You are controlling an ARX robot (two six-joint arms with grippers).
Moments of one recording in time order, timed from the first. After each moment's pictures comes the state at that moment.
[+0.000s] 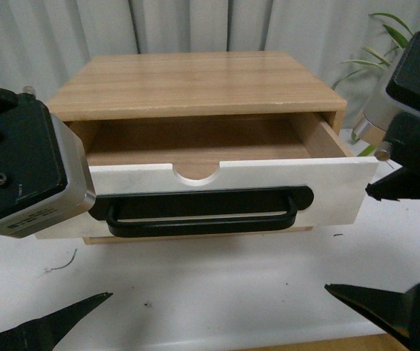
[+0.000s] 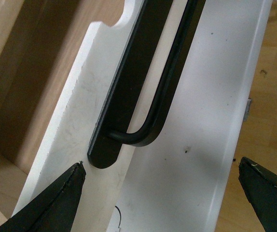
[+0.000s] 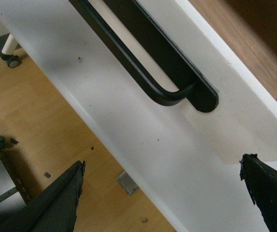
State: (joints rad) left arm -0.25 1.30 0.50 0.17 0.30 0.90; right arm 0.34 1.30 0.63 -0.05 -0.29 -0.63
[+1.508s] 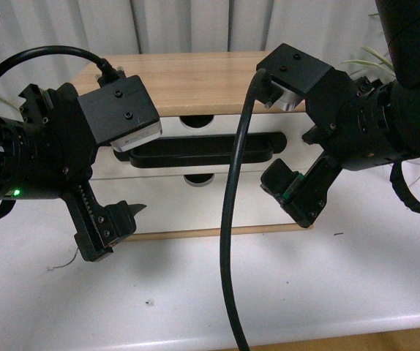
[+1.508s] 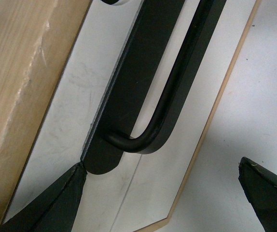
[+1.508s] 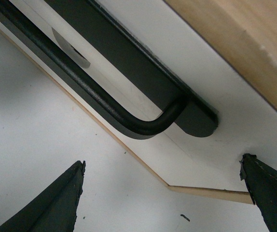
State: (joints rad) left arm -0.24 1.72 0.81 0.35 0.15 0.90; right arm 0.32 1.83 1.06 0.10 -0.15 -0.56
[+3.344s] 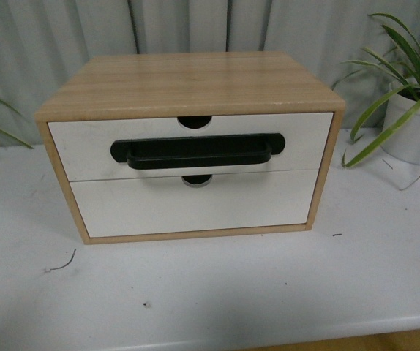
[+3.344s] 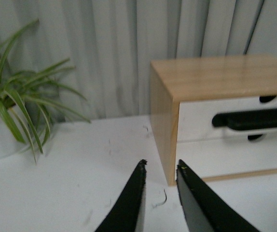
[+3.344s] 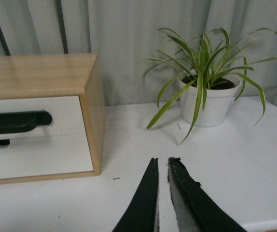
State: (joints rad) left arm 0.00 0.01 0.01 0.00 0.00 0.01; right arm 0.14 0.35 0.01 0.35 0.14 -0.02
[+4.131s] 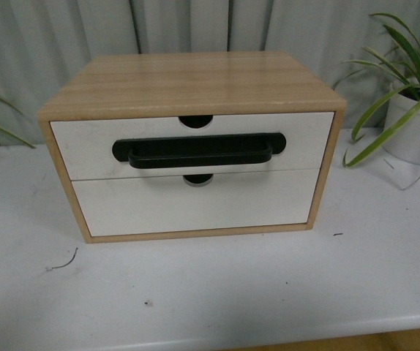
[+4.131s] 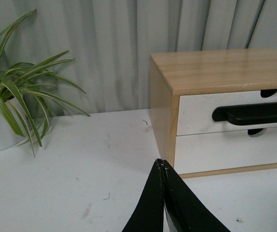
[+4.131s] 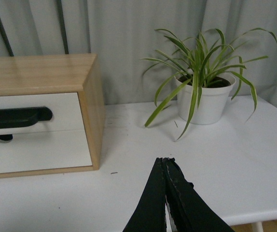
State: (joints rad) left arm 0.00 0.01 0.01 0.00 0.00 0.00; right arm 0.00 0.00 0.01 -0.01 0.00 -0.01
